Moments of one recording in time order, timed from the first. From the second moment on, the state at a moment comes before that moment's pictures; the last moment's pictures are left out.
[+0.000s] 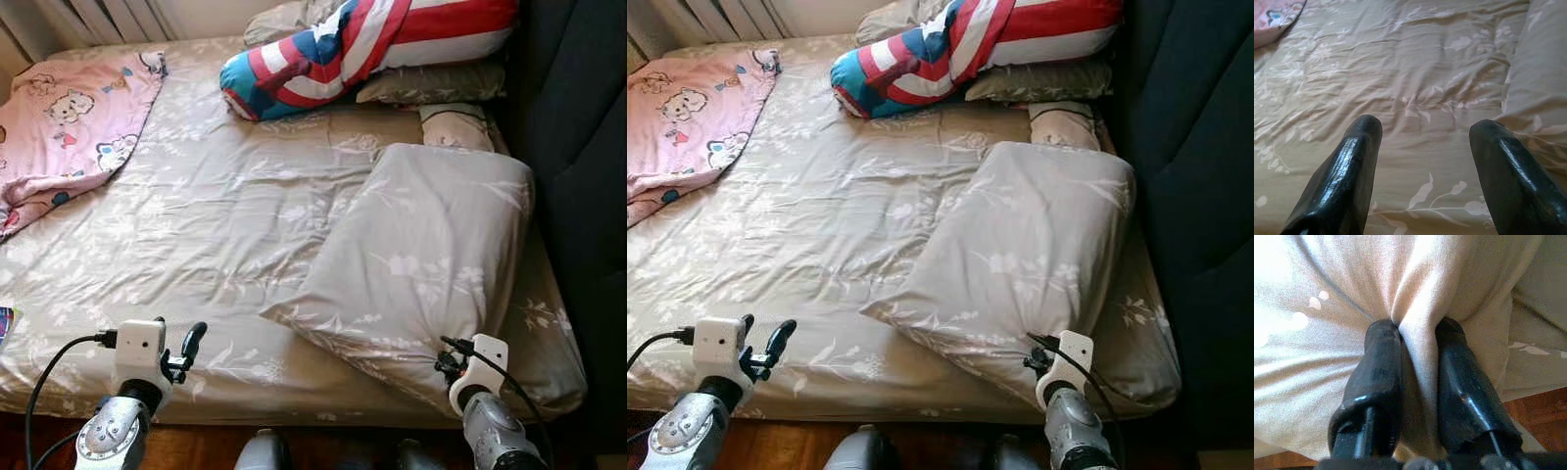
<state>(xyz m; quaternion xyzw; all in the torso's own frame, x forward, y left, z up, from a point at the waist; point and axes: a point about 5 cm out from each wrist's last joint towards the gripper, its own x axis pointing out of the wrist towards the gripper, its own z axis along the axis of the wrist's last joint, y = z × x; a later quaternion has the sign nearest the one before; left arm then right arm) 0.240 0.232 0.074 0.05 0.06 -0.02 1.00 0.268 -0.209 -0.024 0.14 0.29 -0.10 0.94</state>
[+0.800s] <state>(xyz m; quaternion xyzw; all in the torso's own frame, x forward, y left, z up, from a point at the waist) 0.252 0.238 0.063 0.04 0.05 0.01 1.00 0.243 -0.388 0.057 -0.04 0.21 -0.41 0.89</state>
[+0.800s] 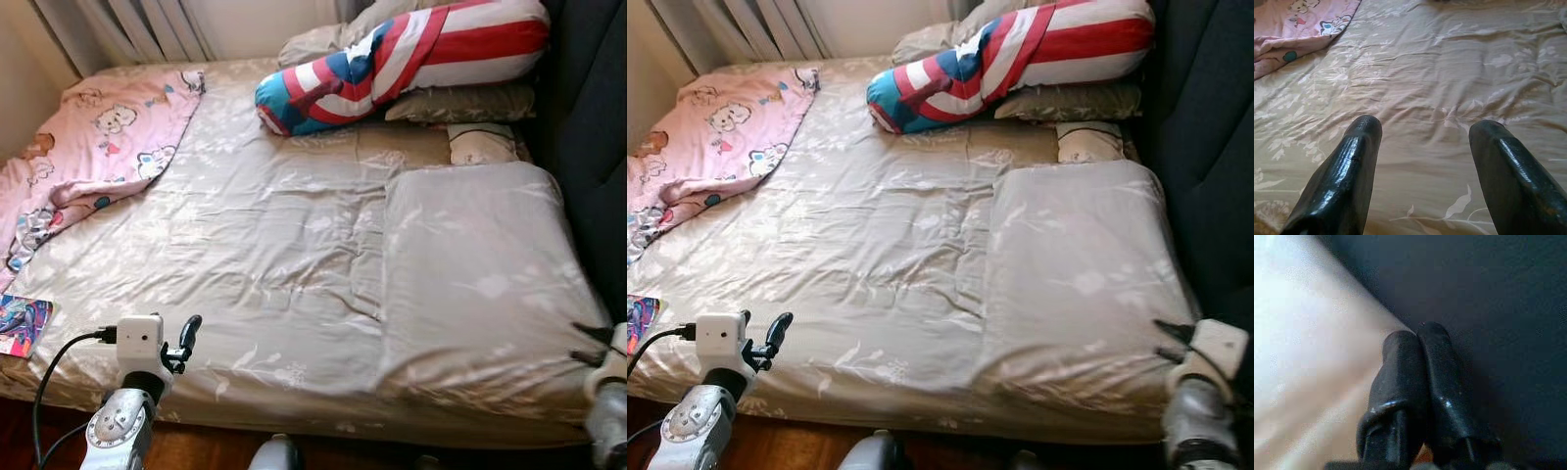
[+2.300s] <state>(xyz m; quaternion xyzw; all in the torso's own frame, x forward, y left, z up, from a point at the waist) 0.224 0.235 -0.025 -0.03 0.23 0.07 0.97 0.220 -0.228 -0.049 0.07 0.31 -0.10 0.94</state>
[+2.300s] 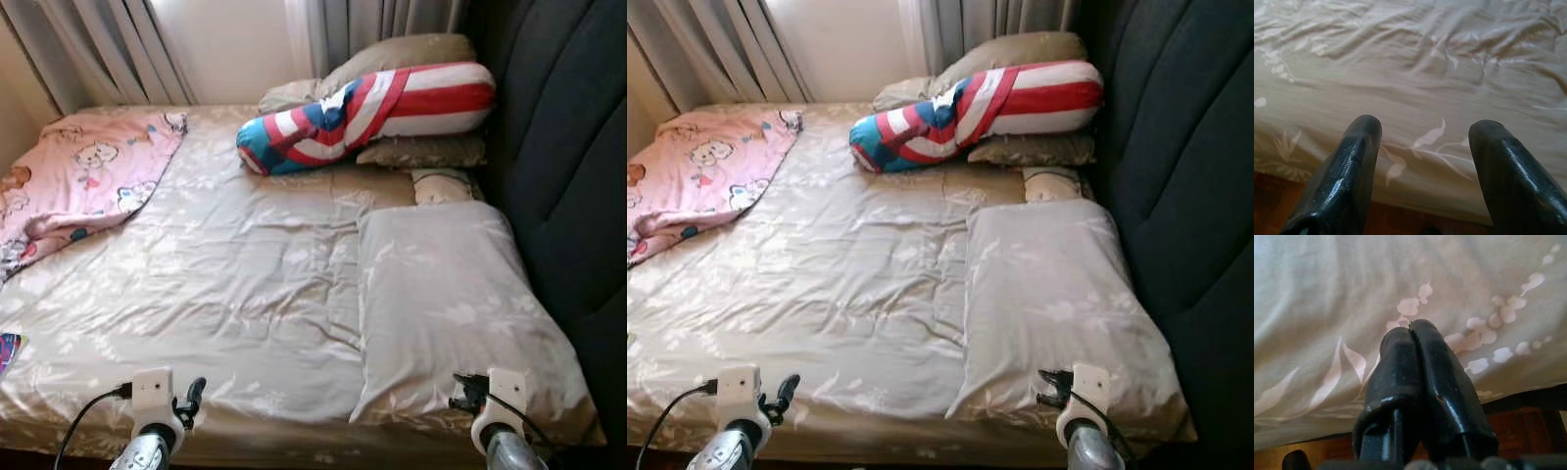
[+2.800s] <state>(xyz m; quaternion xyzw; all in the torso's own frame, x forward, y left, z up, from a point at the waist) 0.195 0.227 -0.064 -0.02 0.36 0.07 0.93 0.191 -0.220 -0.071 0.07 0.37 -0.12 0.92</state>
